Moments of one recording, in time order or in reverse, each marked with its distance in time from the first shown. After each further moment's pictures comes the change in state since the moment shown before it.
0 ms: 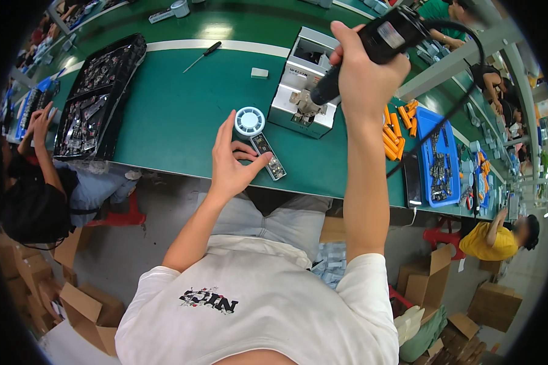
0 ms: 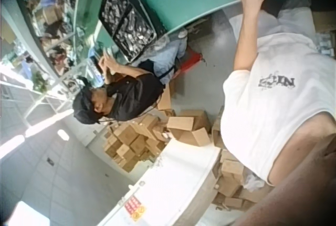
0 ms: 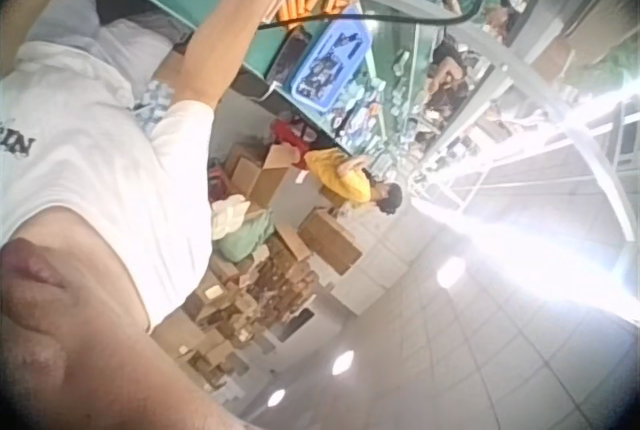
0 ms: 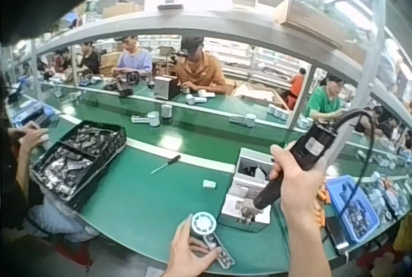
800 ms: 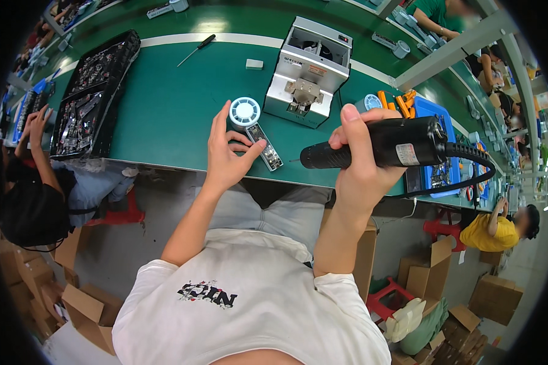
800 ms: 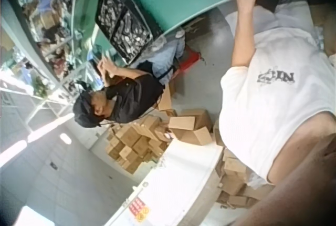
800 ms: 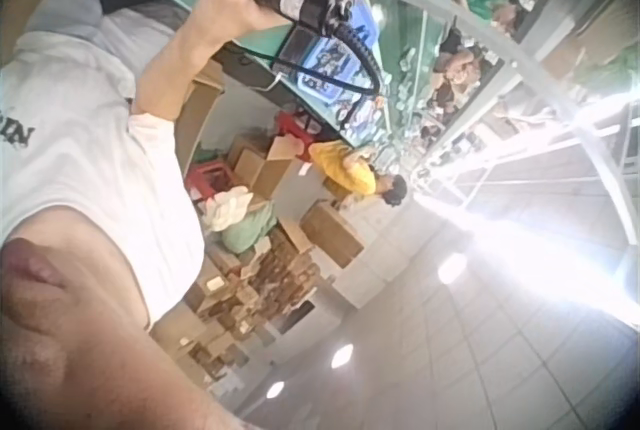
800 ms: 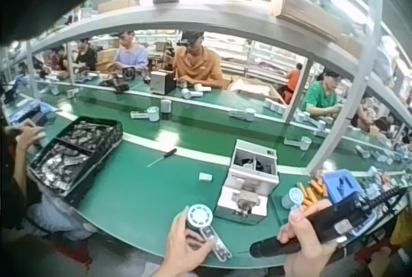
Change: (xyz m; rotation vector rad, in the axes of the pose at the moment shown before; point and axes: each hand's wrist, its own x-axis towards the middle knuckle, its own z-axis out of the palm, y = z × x) left_hand 0.000 -0.002 0.000 -0.017 -0.007 -0.019; right_hand -0.105 -0.035 -0.045 0.204 0.127 0.151
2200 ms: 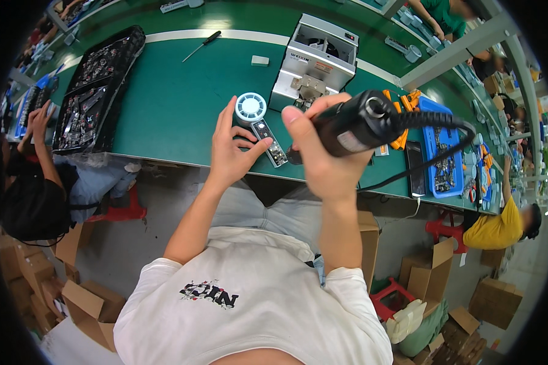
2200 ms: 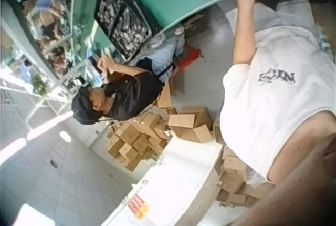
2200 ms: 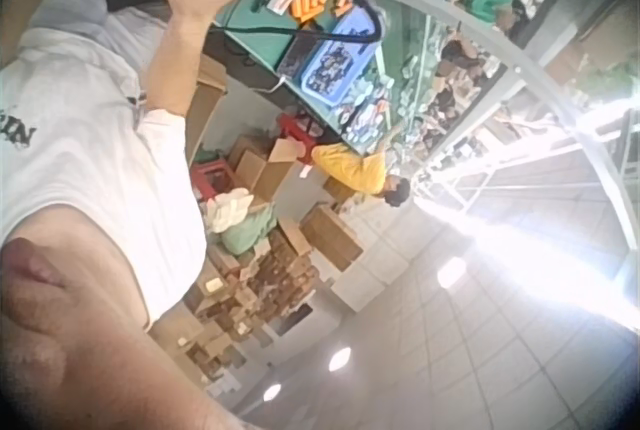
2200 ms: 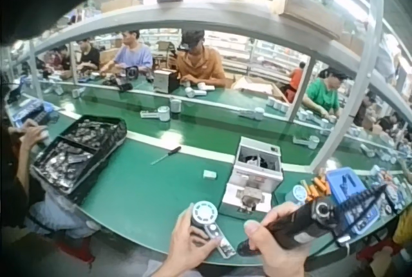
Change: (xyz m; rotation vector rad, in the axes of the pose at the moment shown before) left_hand -0.001 -0.002 -0.004 0.037 -0.012 -0.005; right_hand -0.017 0.023 0.014 -0.138 -0.249 0.049
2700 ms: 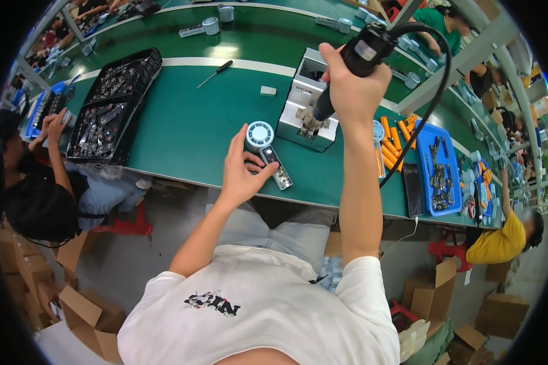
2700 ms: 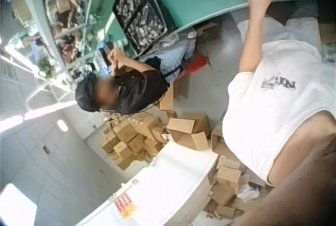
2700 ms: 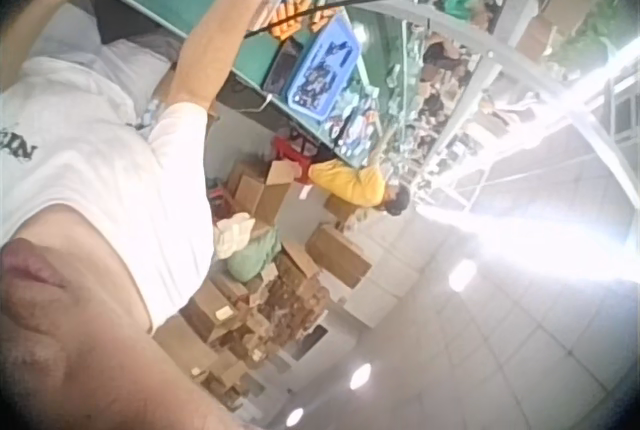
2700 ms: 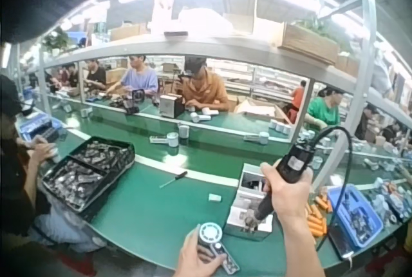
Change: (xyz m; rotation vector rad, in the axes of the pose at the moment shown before) left_hand -0.001 0.003 0.000 -0.009 -0.004 0.019; right_hand 0.123 -0.003 0.014 -0.166 0.098 -0.156
